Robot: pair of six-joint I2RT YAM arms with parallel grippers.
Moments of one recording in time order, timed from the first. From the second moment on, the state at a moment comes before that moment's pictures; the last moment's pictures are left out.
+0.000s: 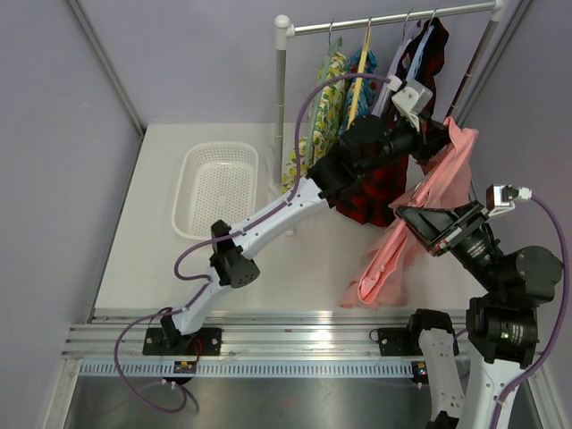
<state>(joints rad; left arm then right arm) -1.02 2.31 2.63 -0.01 0.16 -0.34 -0.16 0.47 1.16 -0.43 -0.82 1.36</state>
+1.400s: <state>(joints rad) -1.12 2.13 2.52 -0.22 -0.48 0.15 -0.04 0.72 1.45 -0.61 -0.95 1.10</state>
